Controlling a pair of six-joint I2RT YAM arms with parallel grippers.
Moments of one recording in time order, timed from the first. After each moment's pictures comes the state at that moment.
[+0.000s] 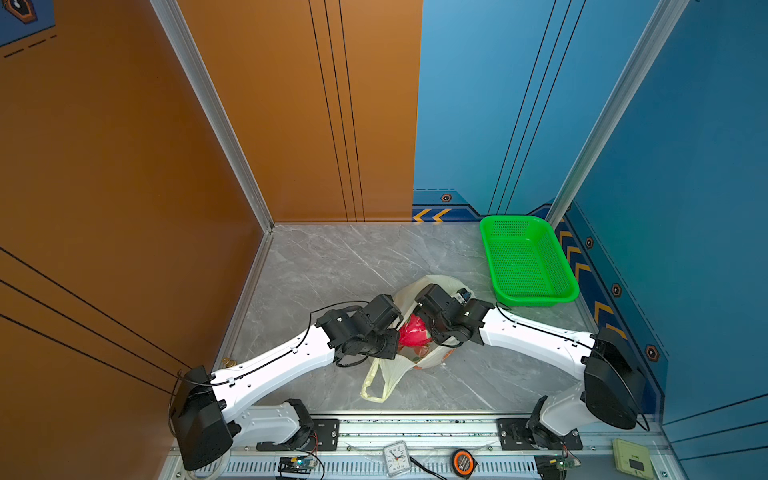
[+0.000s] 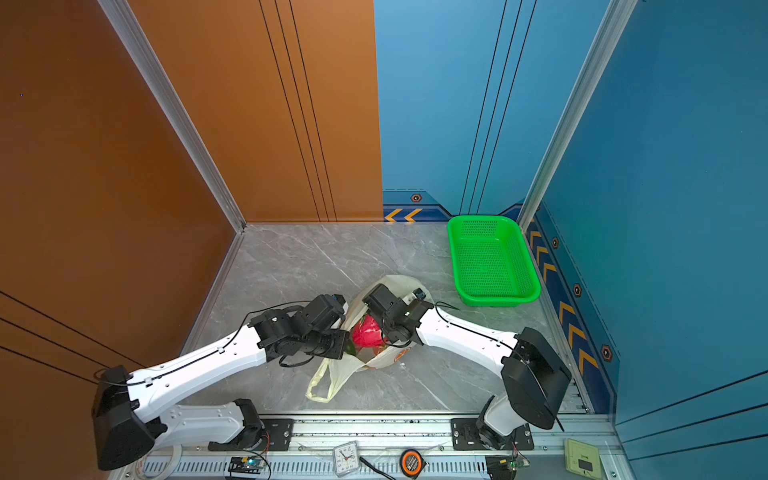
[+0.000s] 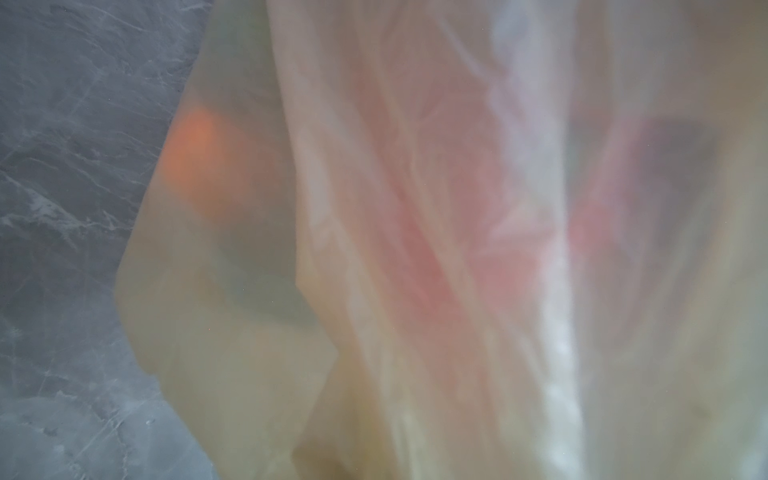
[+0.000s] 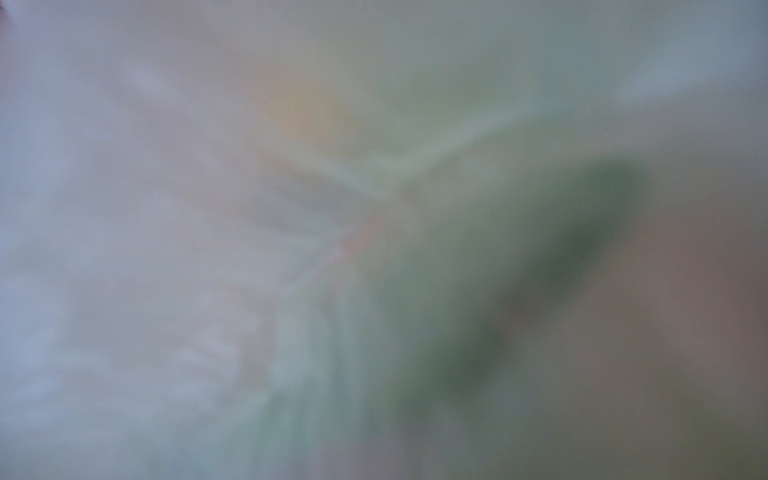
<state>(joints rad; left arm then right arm) -0.90 1.23 0.98 -0.84 0.02 -0.68 0.88 1.51 1.08 -0.56 0.23 1.64</state>
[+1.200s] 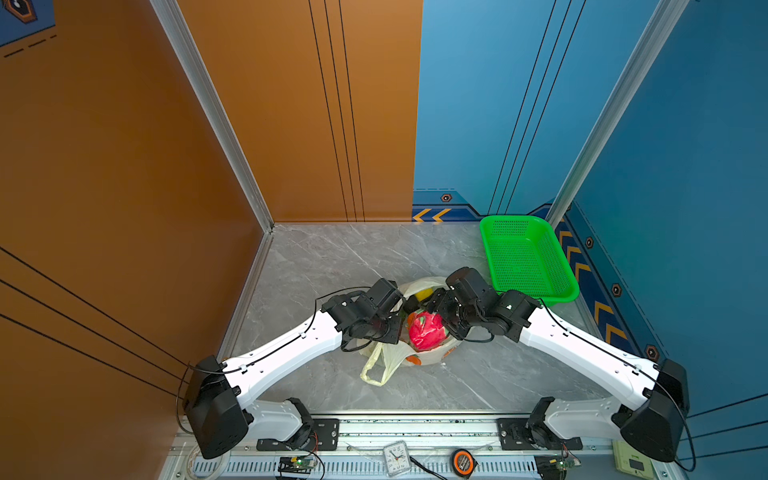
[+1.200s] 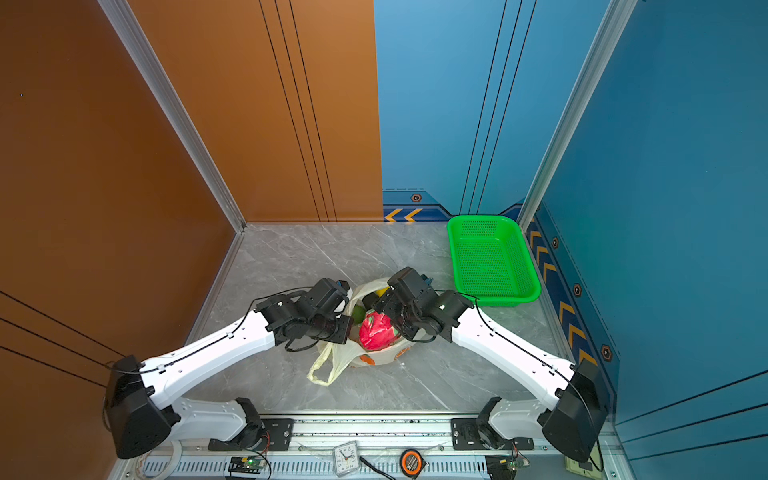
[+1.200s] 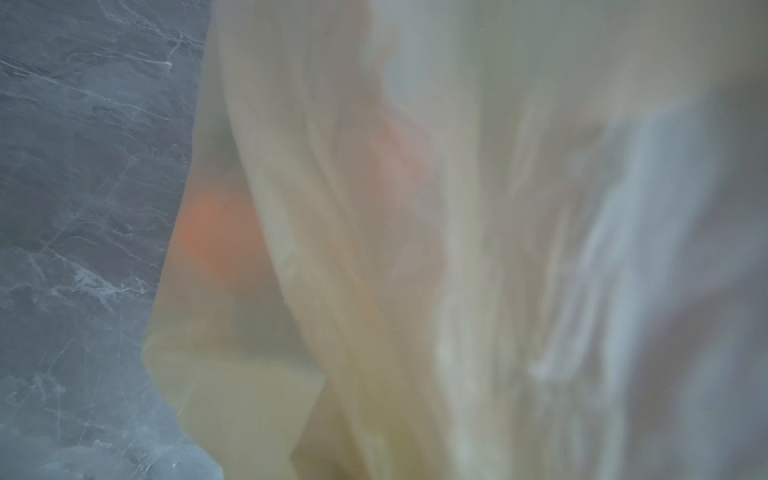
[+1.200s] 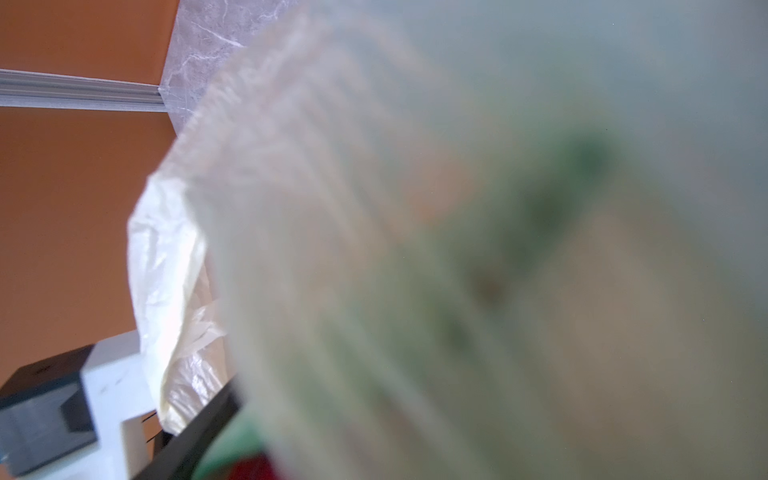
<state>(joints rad) -0.83 1.33 1.10 -0.84 0.02 -0.57 0.80 1.30 1.16 -0.73 -0.06 1.36</state>
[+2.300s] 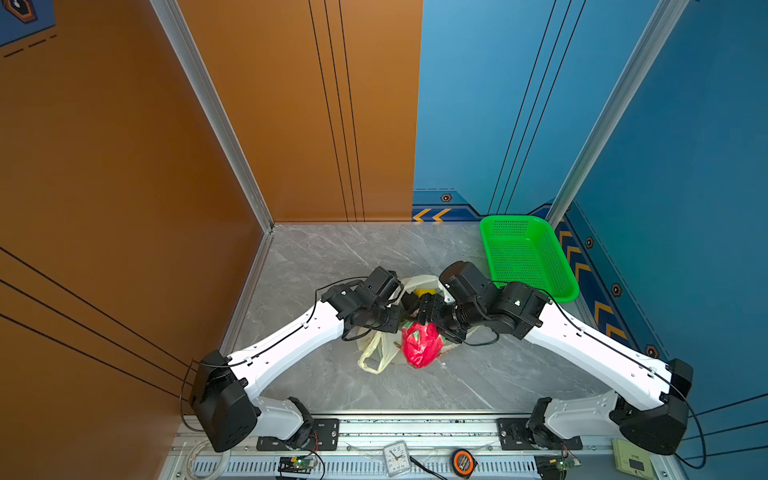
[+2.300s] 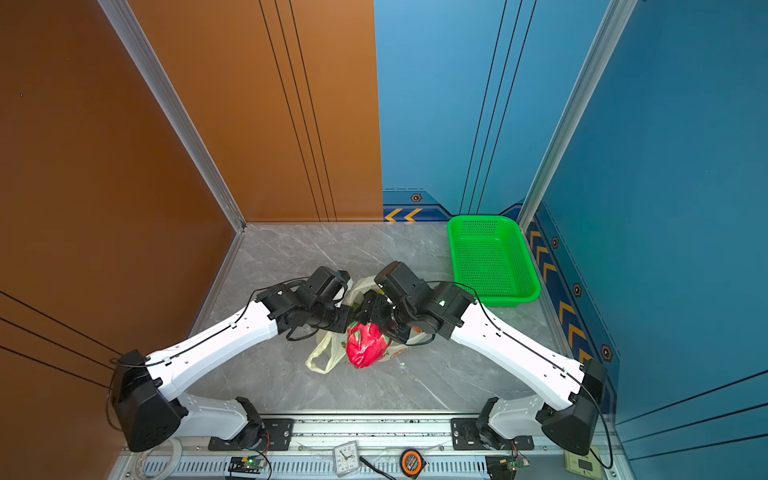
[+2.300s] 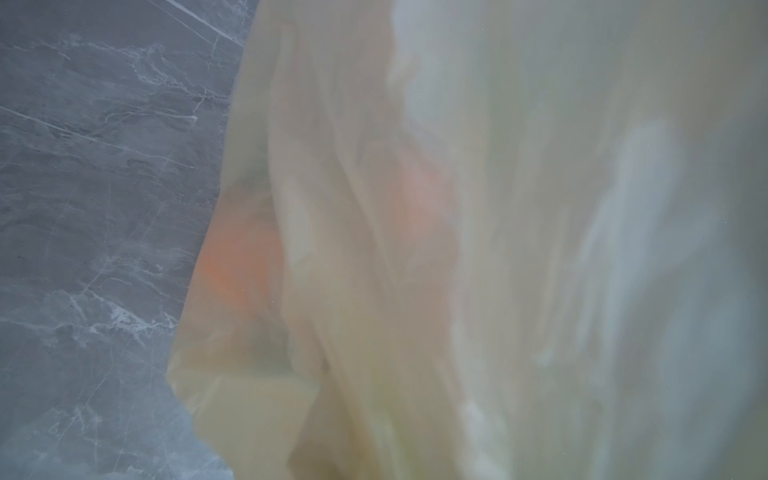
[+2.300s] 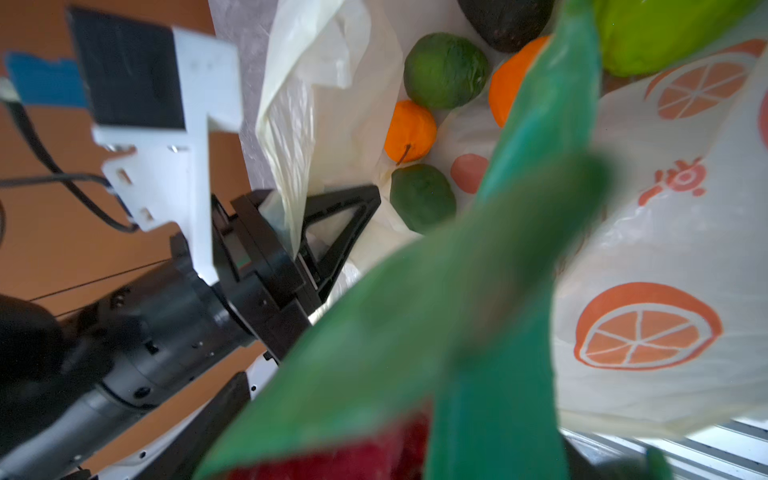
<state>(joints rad) -0.76 1.37 1.18 -0.85 0.04 -0.48 0.94 1.34 1.40 -0.94 -0.21 1.21</state>
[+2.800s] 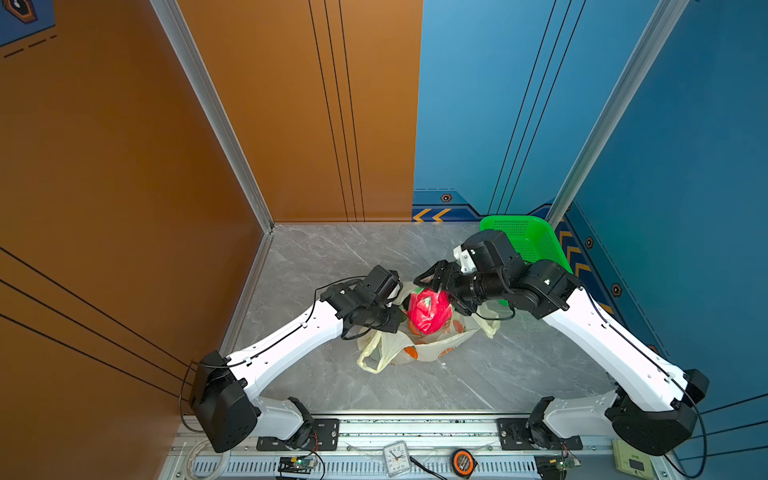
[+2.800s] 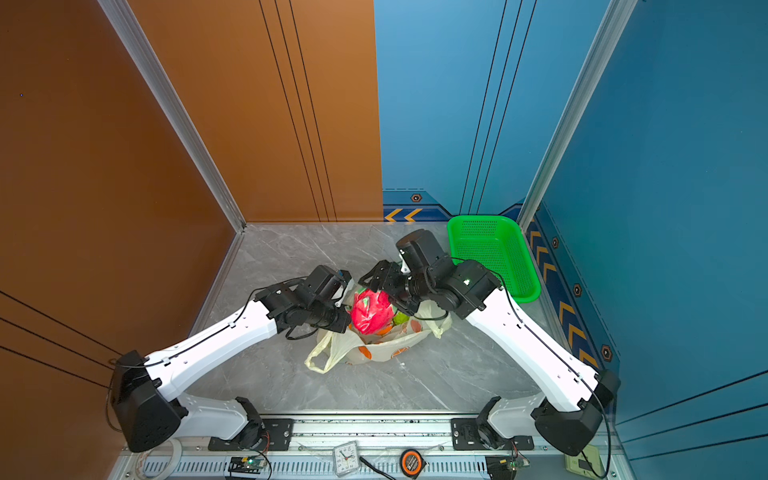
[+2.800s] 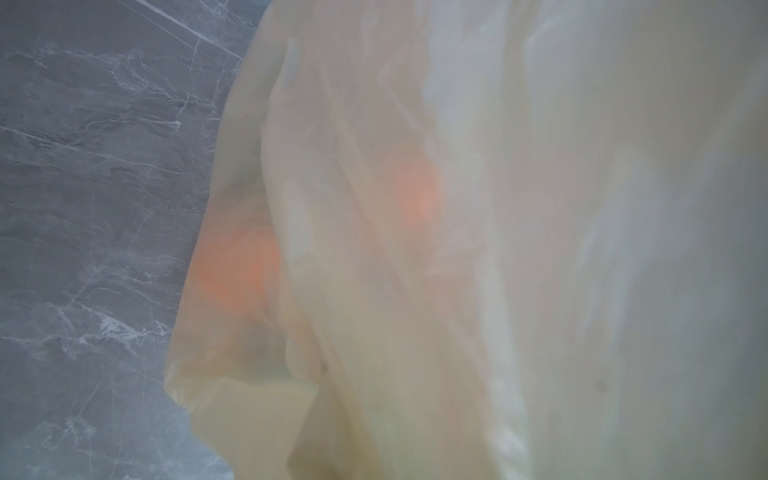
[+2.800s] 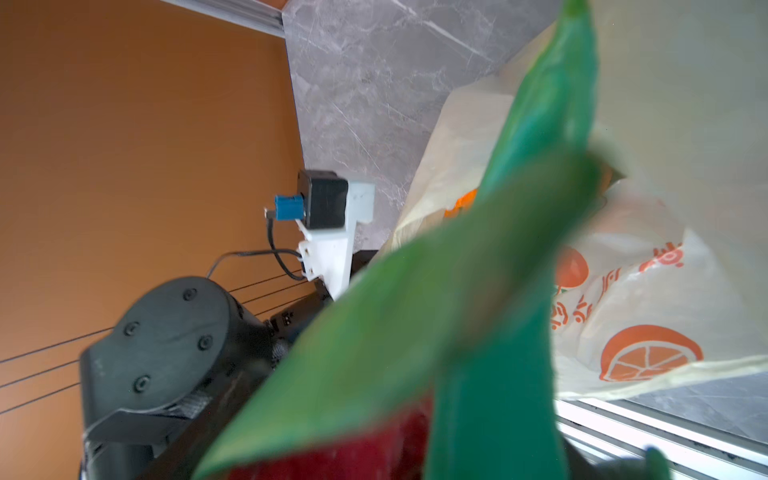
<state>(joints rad) -0.75 1.36 1.17 -0.85 0.07 -0.46 0.70 1.35 1.61 -1.00 -0.26 1.15</state>
